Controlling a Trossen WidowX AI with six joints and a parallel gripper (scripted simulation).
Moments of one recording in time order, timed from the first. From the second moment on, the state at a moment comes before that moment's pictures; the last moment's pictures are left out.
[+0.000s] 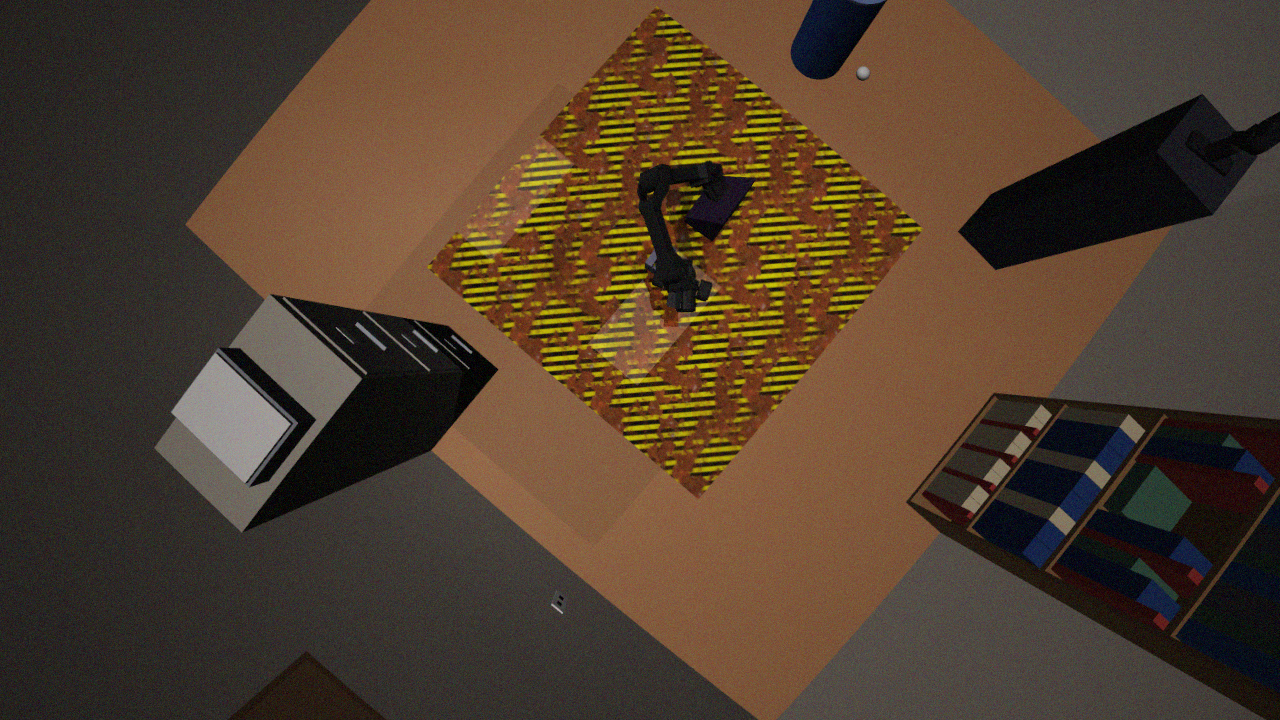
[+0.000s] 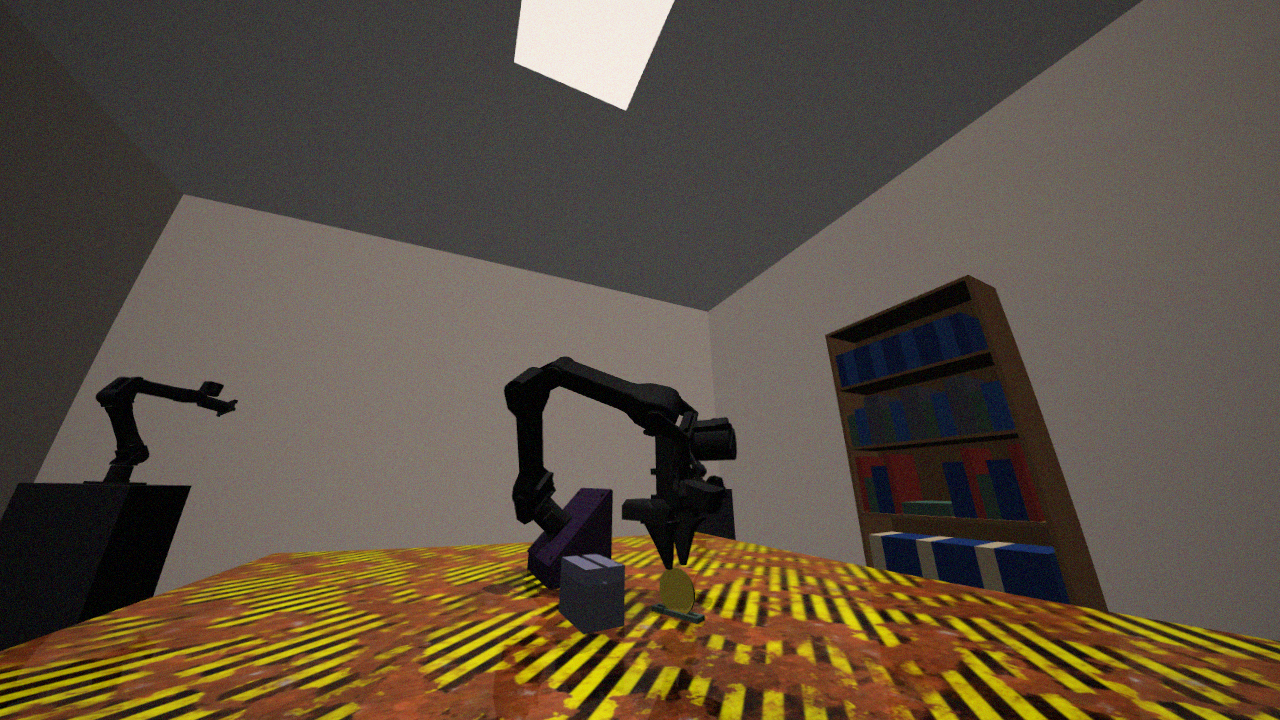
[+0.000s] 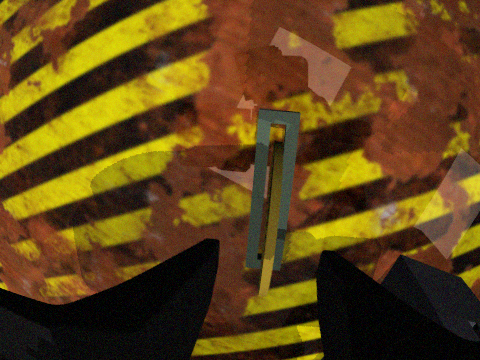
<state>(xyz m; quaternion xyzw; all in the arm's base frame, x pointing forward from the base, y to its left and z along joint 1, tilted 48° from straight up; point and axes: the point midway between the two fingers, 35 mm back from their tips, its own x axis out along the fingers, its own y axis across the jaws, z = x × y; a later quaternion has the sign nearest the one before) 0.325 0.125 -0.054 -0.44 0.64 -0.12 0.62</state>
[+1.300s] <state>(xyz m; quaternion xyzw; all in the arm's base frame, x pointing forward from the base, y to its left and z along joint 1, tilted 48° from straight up) 0.331 0.085 -0.090 -0.45 0.64 -0.12 0.61</state>
